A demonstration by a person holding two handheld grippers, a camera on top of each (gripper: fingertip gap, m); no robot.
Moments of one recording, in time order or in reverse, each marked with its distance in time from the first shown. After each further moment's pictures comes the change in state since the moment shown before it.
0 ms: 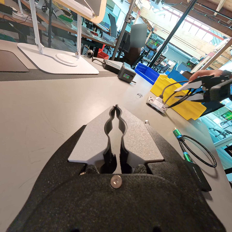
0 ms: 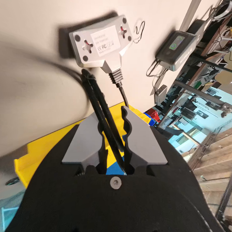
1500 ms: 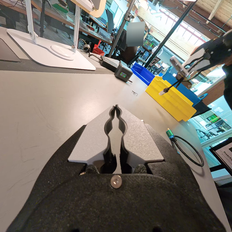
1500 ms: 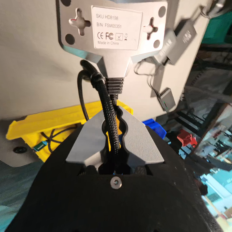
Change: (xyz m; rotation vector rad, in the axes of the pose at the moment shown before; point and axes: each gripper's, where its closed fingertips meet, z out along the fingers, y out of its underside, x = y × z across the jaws) left arm 0.000 0.003 0.000 -0.016 0.038 -0.079; right arm 0.092 0.057 -0.037 0.217 -0.270 0.131
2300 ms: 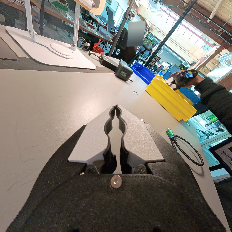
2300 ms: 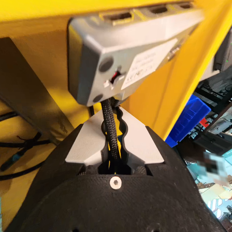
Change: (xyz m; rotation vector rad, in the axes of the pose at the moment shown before) left arm -0.001 0.001 0.001 -0.009 -0.001 -0.005; right arm -0.035 0.154 0.149 -0.183 -0.009 0.047
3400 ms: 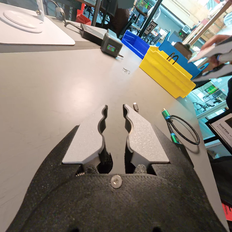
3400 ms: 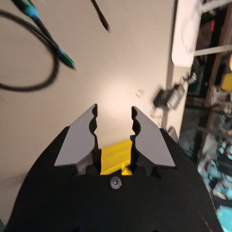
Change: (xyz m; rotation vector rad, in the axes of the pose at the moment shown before) left arm 0.029 0.036 0.020 -0.195 0.068 0.076; right arm -0.115 -0.223 -0.194 0.574 0.113 -0.121
